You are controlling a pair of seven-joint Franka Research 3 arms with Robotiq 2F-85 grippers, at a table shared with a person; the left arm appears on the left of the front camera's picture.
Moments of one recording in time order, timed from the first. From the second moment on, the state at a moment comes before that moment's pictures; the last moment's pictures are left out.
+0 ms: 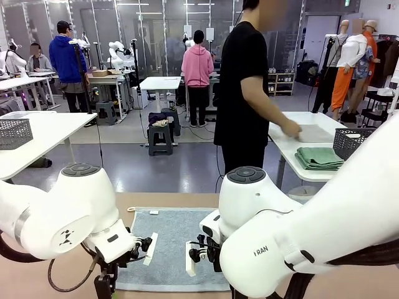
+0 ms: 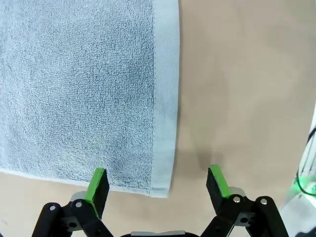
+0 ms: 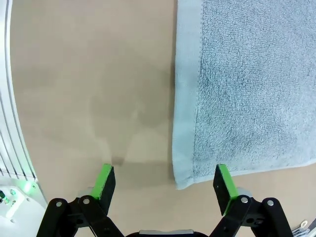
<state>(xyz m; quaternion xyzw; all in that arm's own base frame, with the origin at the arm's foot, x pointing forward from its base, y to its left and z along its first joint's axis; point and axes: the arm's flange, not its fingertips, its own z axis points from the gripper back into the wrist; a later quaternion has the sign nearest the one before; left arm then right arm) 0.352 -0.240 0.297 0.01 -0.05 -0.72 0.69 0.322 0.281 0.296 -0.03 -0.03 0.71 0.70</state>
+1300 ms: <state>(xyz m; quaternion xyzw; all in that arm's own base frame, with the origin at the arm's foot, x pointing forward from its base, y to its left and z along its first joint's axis) 0.354 -0.237 0.291 0.01 -0.04 -0.72 0.69 0.329 0.277 0.291 -0.02 -0.03 0.70 0.71</state>
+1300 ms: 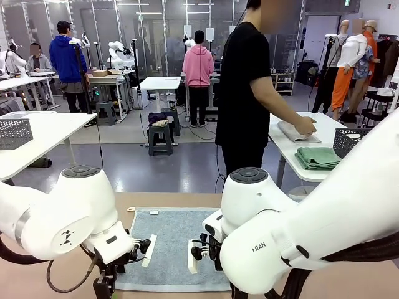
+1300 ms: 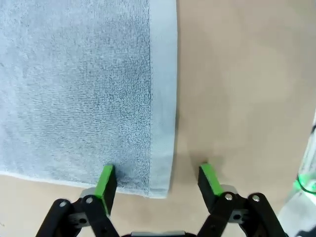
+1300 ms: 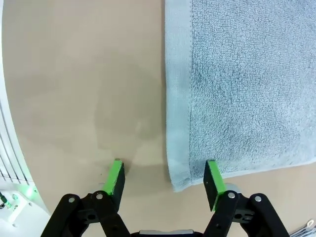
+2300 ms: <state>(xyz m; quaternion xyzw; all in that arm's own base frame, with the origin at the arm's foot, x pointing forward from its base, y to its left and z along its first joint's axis) 0.356 -0.235 0.293 0.01 -0.04 -0.72 0.70 0.337 0.276 0.293 -0.02 -0.05 0.69 0.72</state>
